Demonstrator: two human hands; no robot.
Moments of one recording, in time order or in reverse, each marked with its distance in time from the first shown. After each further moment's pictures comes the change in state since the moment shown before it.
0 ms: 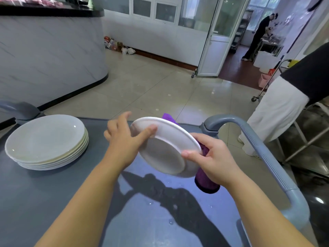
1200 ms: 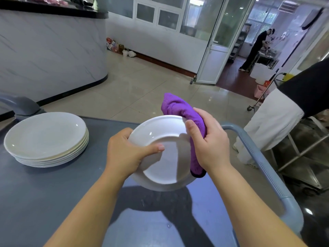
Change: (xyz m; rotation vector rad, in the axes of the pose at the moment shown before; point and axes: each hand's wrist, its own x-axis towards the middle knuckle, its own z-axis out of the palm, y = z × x) left_hand -0.015 -0.012 0.002 -0.323 0.162 -0.001; right_hand 0.033 -0.012 0.018 -0.335 0.433 -0.017
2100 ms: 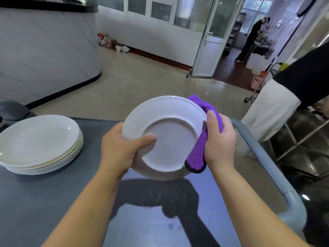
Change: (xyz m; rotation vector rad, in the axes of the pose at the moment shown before) left_hand 0.012 0.006 0.001 -0.259 -0.075 -0.034; right_hand 0.005 0.002 0.000 0.368 0.258 0.360
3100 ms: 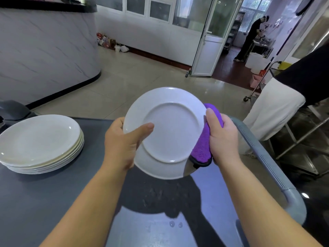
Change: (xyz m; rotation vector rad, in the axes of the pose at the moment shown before) left_hand 0.005 0.008 0.007 -0.207 0.026 -0.109; right_hand 0.014 0.002 -0.005 -0.017 -0.054 0.096
